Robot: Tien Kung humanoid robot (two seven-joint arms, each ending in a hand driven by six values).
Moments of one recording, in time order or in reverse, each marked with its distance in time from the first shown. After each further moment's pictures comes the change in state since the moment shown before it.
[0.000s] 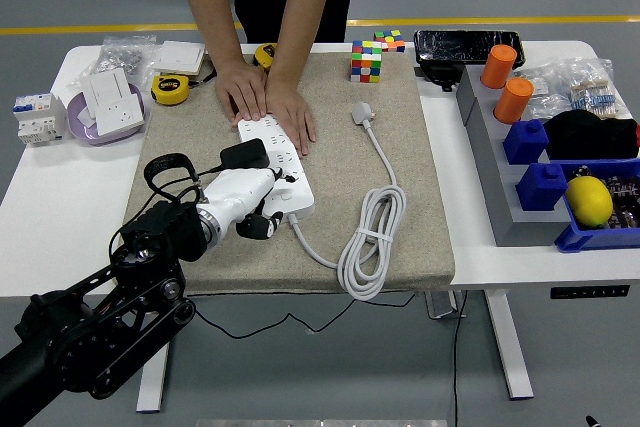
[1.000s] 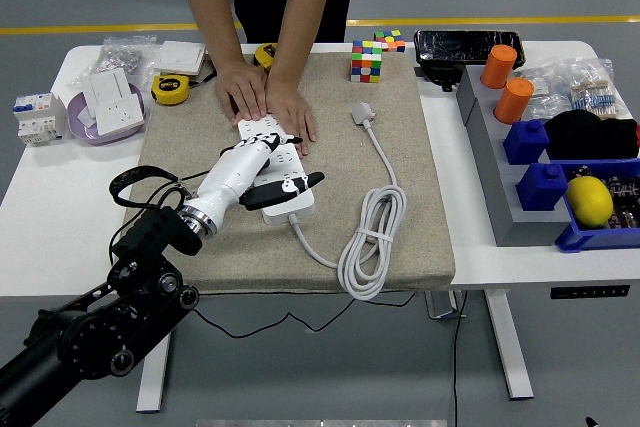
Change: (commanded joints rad) left arm -0.002 -0.036 -0.022 0.174 -0.187 0.401 -0.384; right arm -0.001 0.001 0.001 0.000 -0.005 -0.001 -0.001
